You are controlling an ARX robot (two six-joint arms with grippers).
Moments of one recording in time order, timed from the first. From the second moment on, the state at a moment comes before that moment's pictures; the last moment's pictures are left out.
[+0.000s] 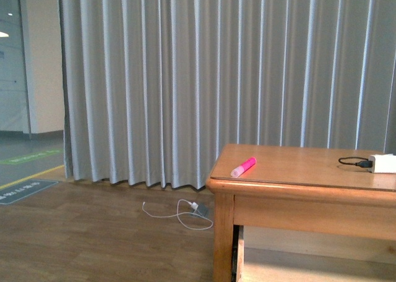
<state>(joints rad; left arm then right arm) 0.00 0.00 0.02 0.00 0.00 0.00 0.00 0.17 0.00 0.17 0.00 0.00</state>
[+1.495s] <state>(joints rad) -0.39 2.00 1.53 0.27 -0.03 -0.09 0.00 0.17 0.00 0.17 0.00 0.00</state>
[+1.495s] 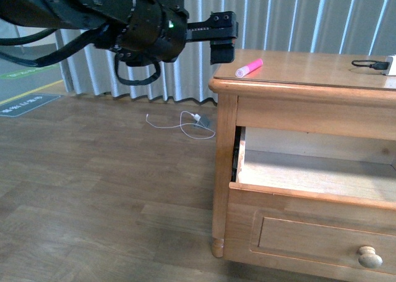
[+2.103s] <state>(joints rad) -0.48 2.38 2.12 0.04 -0.04 -0.02 0.00 0.17 0.00 0.17 0.00 0.00</state>
